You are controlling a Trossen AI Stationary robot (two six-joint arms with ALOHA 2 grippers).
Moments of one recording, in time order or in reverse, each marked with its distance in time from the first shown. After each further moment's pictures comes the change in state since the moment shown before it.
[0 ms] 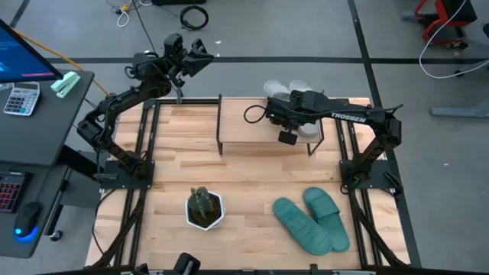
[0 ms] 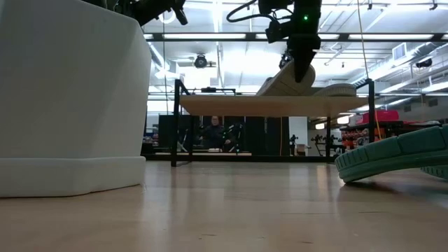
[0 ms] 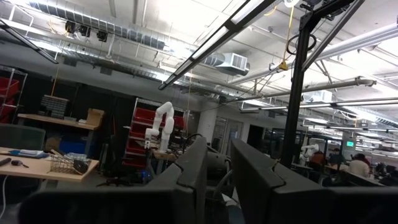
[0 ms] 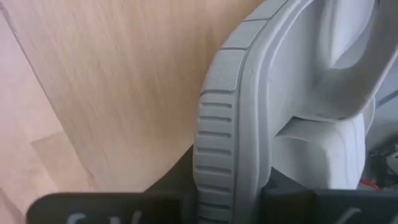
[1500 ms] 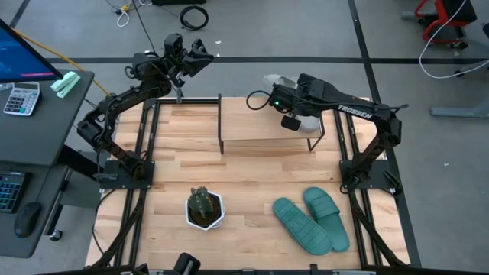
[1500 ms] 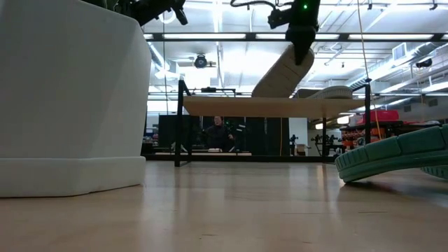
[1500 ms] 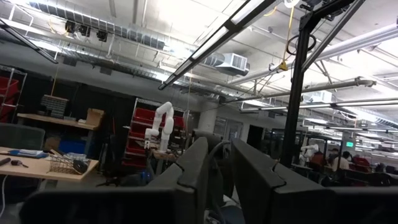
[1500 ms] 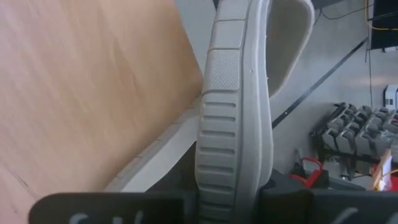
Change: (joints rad) left arm 0.000 0.000 0.000 0.000 -0.001 -0.002; right arm -0.052 0.000 0.153 -0.107 0.268 -0.013
